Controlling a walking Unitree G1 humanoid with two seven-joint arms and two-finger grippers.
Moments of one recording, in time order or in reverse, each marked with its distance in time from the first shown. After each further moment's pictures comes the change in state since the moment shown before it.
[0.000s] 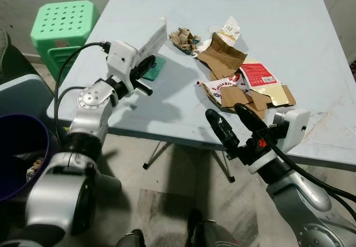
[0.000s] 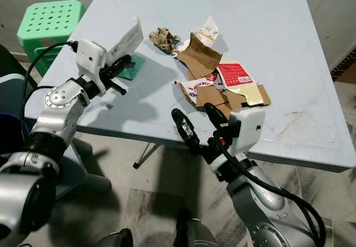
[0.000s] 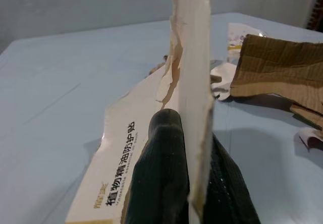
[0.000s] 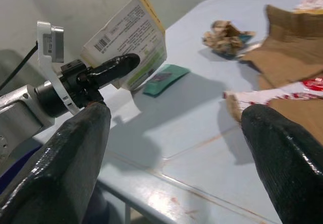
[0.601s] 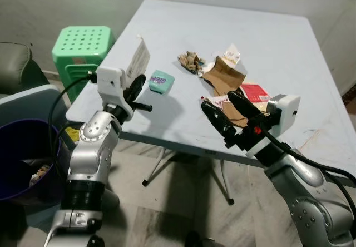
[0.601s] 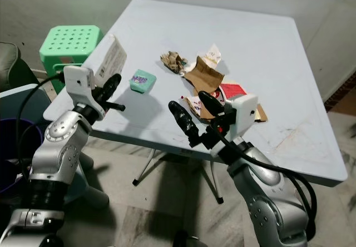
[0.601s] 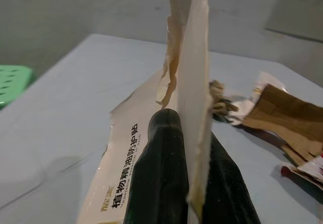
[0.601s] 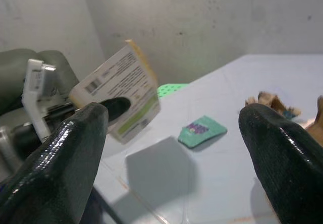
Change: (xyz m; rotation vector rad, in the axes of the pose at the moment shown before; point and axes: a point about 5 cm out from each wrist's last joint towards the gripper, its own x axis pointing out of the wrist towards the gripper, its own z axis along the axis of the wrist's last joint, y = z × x) left arm -0.046 -0.029 -0.015 -0.244 0.063 0.272; right arm 0.026 -0.015 0.006 -0.068 -0.039 0.151
